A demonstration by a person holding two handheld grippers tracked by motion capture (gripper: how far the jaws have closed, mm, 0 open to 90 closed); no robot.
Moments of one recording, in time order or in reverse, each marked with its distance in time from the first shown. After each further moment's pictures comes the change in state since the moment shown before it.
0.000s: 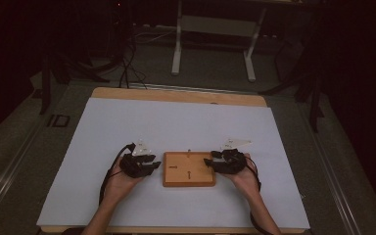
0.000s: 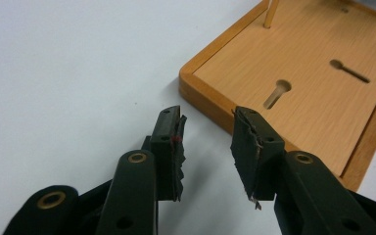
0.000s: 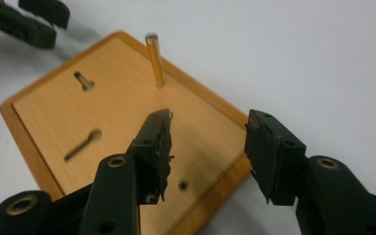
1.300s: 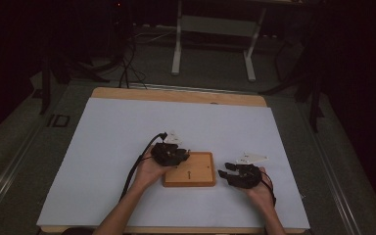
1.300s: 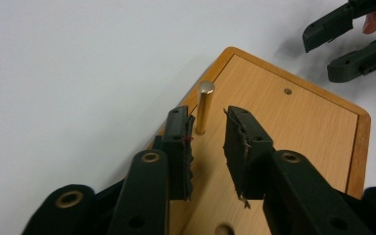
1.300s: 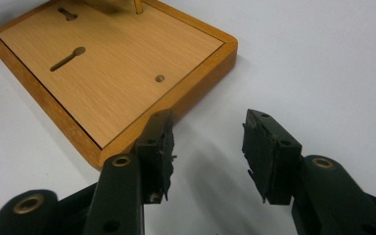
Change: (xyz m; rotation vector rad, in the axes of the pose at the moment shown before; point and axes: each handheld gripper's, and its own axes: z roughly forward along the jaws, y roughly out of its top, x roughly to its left) left arm -0.024 0.063 0.066 -0.022 -0.176 0.073; right arm -0.006 -0.051 -0.032 0.002 -0.049 0.016
